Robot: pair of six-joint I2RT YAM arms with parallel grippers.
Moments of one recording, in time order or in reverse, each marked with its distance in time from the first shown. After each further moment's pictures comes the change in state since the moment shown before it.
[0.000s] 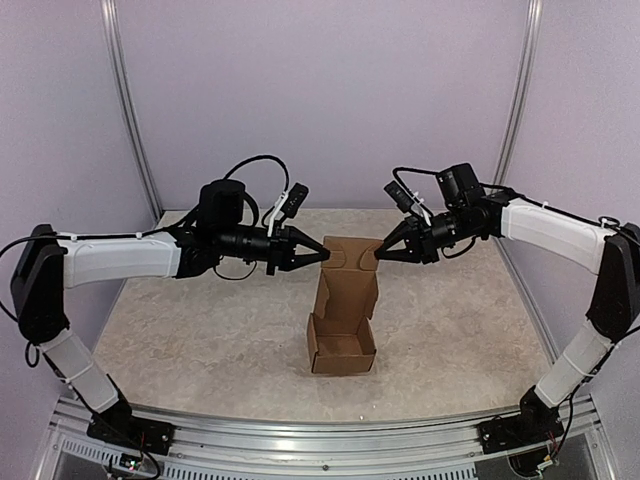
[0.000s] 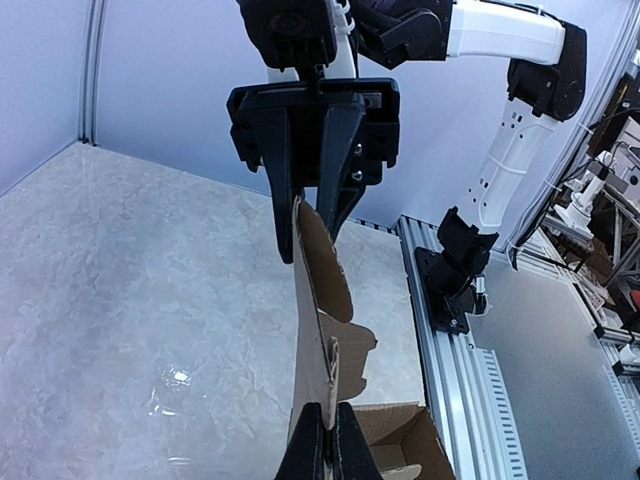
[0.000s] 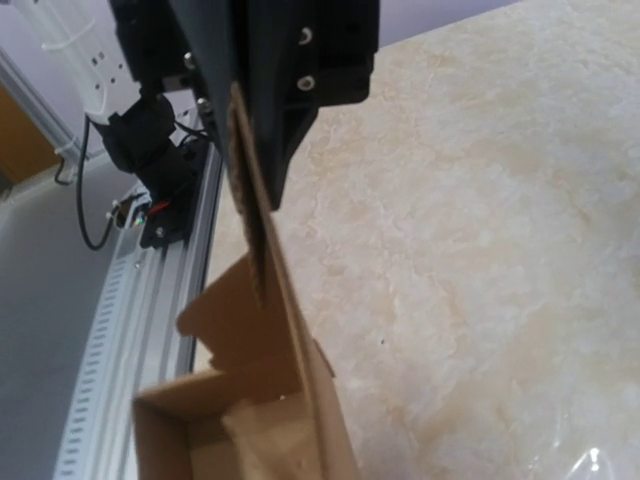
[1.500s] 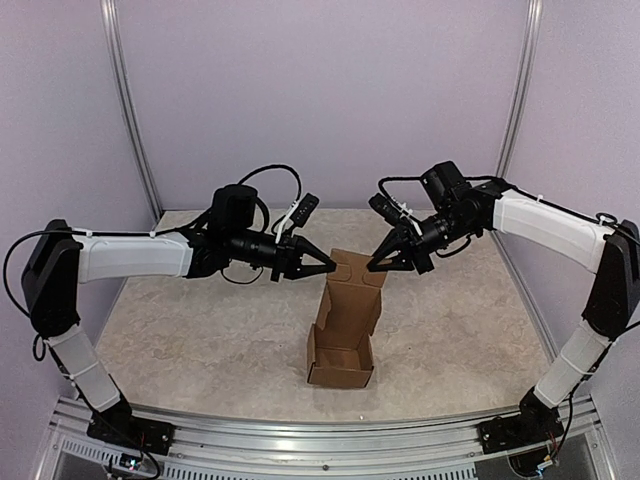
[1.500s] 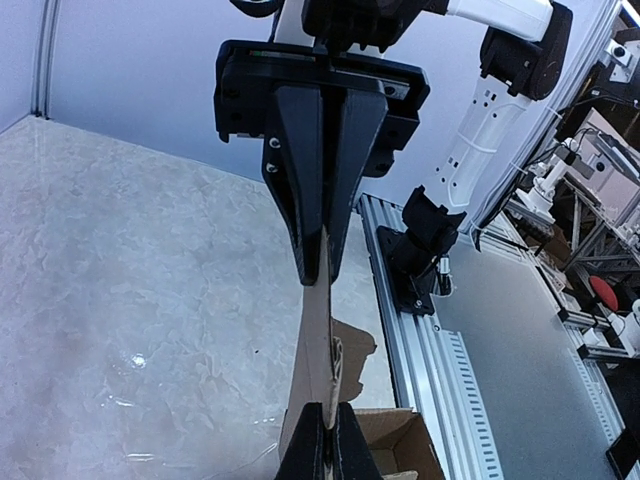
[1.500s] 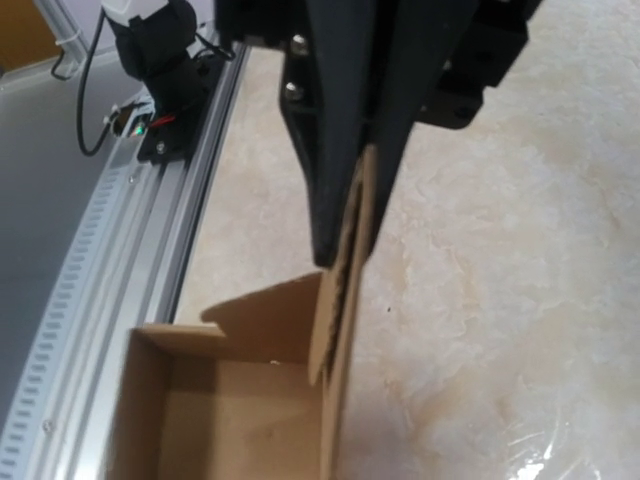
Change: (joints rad) left arm 0.001 0.075 0.036 -0.023 0.096 -0.014; right arm 0.084 0.023 0.091 -0.216 0.097 -0.279
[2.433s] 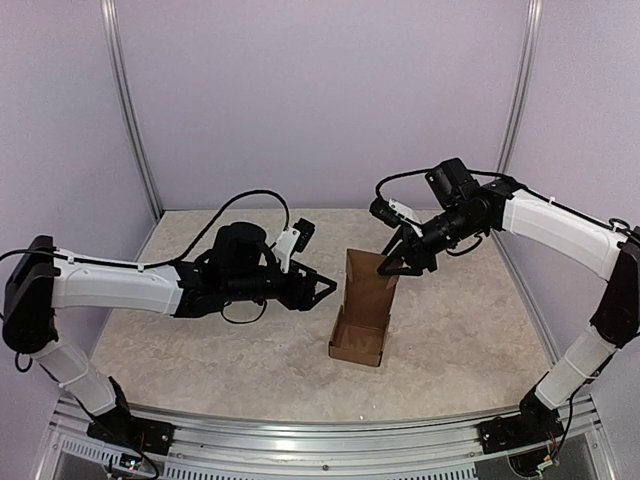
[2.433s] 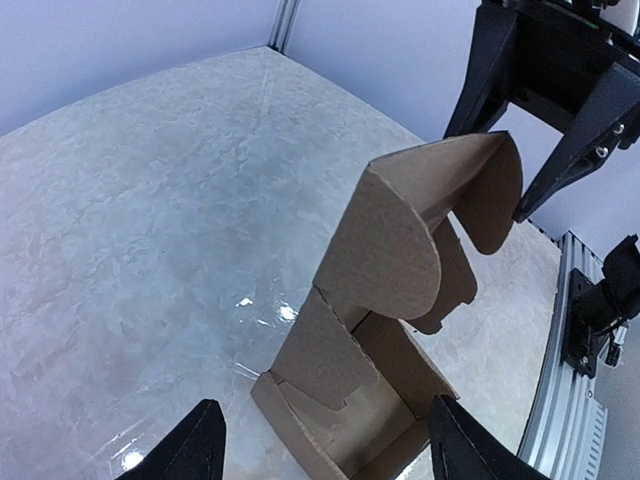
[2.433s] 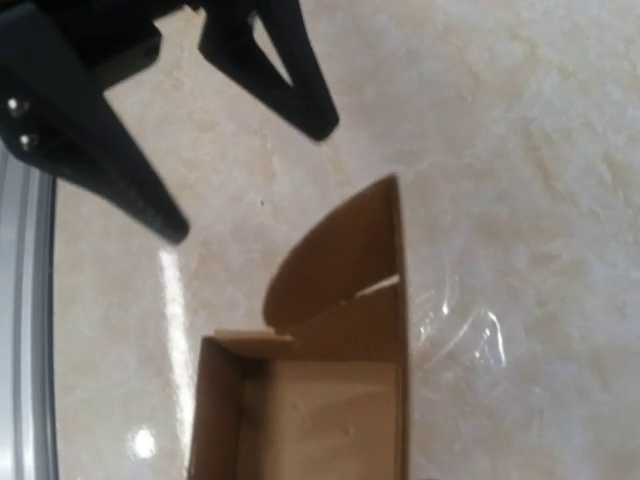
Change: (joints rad) left arm -0.201 -0.138 -0.209 -0.006 -0.779 -0.132; right arm 0.014 -0.061 -0.010 -0.034 0.326 0.129
